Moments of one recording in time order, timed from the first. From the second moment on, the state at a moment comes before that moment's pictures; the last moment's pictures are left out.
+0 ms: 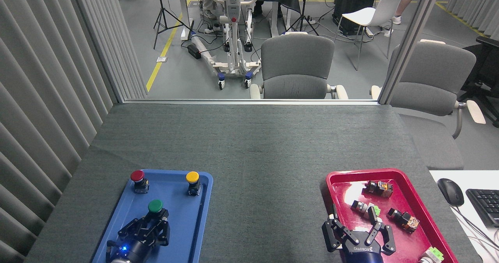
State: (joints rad) left arm -0.16 0.16 -0.03 -1.03 -1.31 -0.32 0.14; right arm 0.14 0.02 0.05 -1.56 1.43 0.07 -0.22
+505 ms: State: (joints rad) left arm -0.30 0.01 -0.29 -1.04 -1.37 -0.64 0.19; right arm 0.14 0.02 0.05 -1.56 1.42 0.07 -0.21
